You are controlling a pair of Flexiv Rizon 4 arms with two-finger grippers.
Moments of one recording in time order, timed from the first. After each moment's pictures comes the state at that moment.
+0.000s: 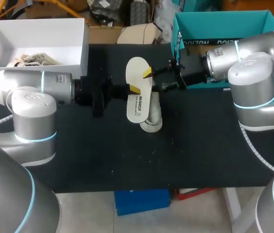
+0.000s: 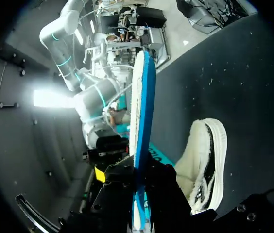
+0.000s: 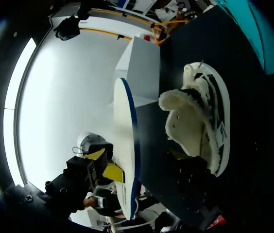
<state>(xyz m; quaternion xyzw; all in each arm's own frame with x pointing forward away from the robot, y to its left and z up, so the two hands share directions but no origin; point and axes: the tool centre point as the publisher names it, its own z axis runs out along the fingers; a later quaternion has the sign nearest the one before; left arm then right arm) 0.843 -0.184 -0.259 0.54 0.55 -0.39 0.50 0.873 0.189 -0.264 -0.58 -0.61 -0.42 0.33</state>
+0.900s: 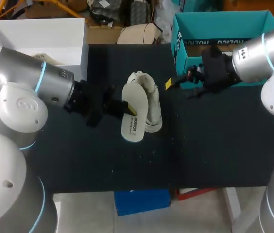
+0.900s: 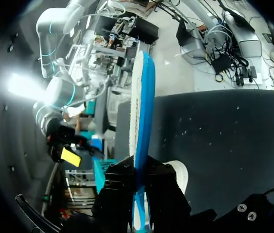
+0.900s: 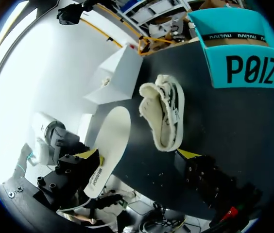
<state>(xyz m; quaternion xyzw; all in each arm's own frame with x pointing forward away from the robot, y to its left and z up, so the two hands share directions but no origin) 0.765 -0.171 -0.266 0.57 0.65 -0.36 0.34 0.803 0.112 -0.237 -0.59 -0.69 -0.38 0.16</state>
